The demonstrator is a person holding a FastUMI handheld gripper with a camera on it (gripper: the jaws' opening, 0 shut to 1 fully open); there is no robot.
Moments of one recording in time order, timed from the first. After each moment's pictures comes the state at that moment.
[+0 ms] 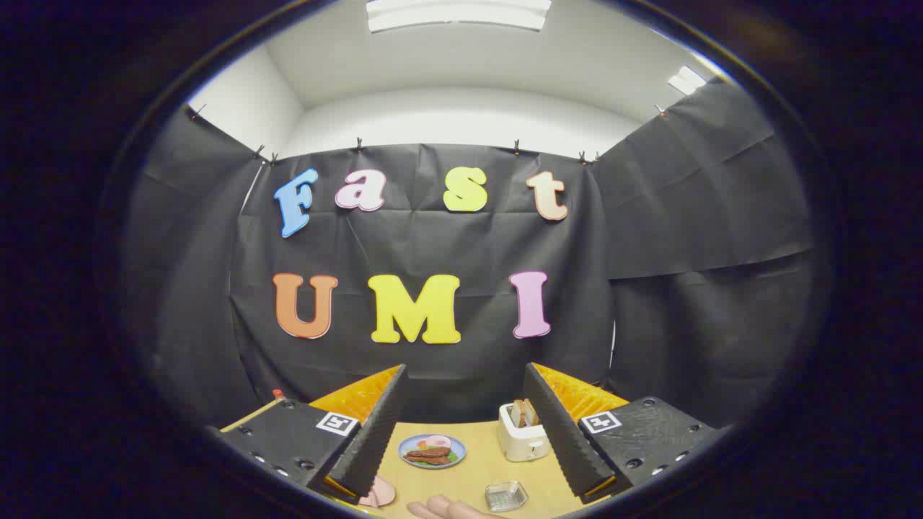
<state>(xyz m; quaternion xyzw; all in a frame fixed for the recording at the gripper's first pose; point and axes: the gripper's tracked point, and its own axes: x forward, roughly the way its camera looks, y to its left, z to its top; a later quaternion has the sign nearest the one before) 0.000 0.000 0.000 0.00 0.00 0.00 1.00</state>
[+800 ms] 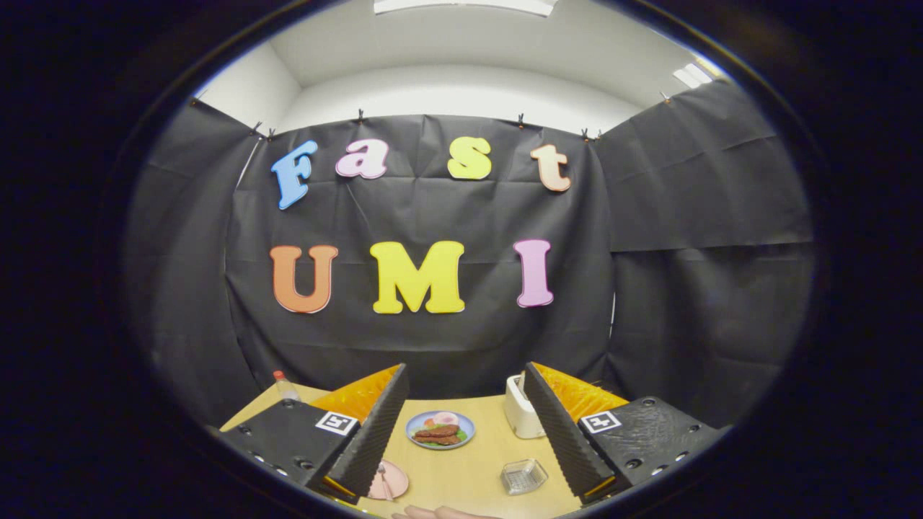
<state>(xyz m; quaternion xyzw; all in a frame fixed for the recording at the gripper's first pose) 0.003 0.031 -0.049 0.00 0.05 -0.02 1.00</state>
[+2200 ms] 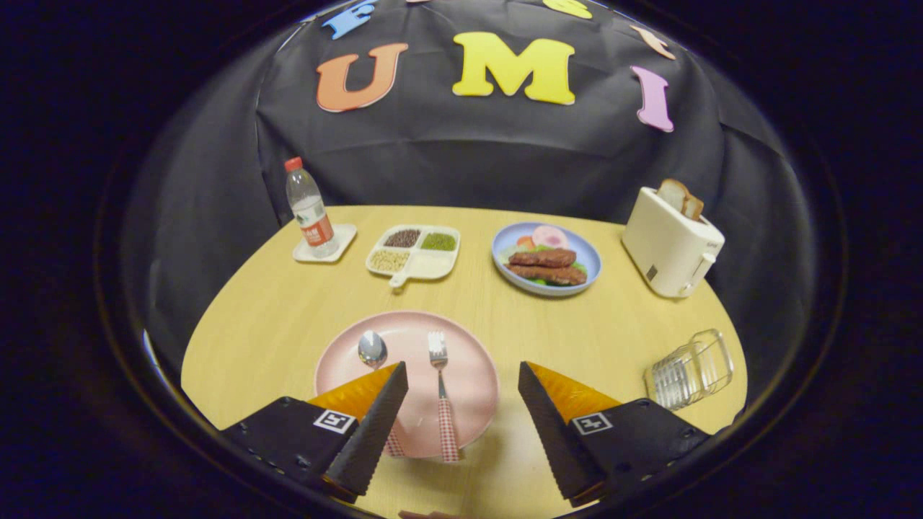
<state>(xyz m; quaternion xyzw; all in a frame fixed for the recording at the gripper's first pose) 0.055 0.187 -0.444 -0.05 0.42 0.08 0.90</state>
